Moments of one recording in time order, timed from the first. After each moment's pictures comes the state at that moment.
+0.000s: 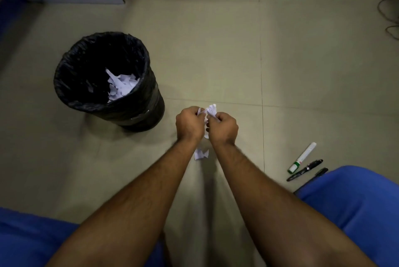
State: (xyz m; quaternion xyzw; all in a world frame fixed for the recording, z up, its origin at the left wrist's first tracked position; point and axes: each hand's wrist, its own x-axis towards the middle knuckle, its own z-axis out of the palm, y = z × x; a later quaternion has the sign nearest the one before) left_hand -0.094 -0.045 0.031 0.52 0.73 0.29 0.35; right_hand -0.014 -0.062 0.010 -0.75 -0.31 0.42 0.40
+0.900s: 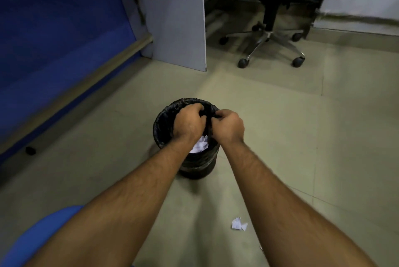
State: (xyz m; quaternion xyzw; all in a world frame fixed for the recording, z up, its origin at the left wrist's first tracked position) left_hand -0.253 0.039 0.196 0.55 0.78 0.27 0.11; right_hand -0.147 0.058 0.184 -0.66 -0.57 0.39 0.31
